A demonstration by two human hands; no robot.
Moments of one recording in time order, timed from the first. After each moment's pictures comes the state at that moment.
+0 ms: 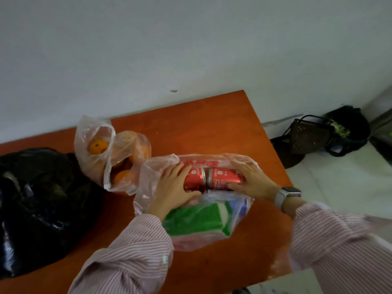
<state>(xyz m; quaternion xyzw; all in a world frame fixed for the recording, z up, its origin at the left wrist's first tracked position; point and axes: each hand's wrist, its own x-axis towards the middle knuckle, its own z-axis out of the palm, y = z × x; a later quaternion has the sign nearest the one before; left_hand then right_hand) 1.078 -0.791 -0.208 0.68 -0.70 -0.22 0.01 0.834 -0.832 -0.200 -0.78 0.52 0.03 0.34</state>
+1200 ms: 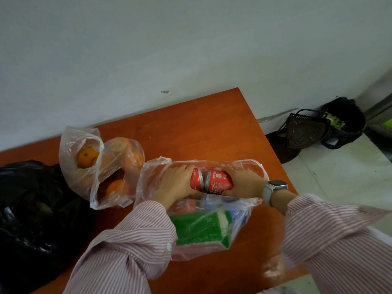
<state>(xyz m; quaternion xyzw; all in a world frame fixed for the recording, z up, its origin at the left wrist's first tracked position) 1.066 -0.837 -0.210 0.62 -0.75 -0.24 -0.05 0.859 -0.853 -0.204 -0.79 0.51 0.10 0.33</state>
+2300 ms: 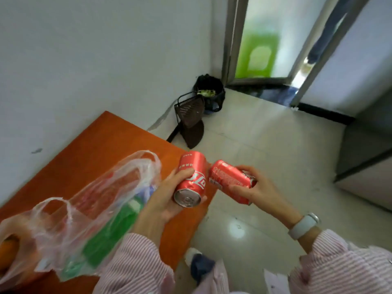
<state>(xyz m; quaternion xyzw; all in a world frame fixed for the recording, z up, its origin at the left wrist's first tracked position) 0.887 -0.681 -0.089 0.43 -0.32 -0.84 0.10 0.722 -0.543 -0.121 -0.31 0.78 -0.40 0.37</state>
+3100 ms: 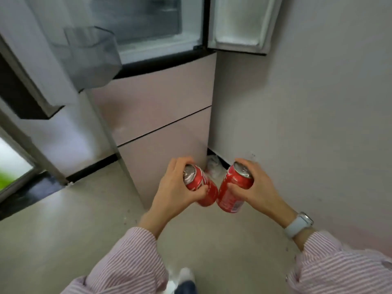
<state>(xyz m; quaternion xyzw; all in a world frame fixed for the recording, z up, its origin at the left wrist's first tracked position) 0.448 -0.129 -0.042 -0.24 -0.85 -0.47 0.00 0.515 0.070 -0.045 0.10 0.90 -0.41 -0.11</state>
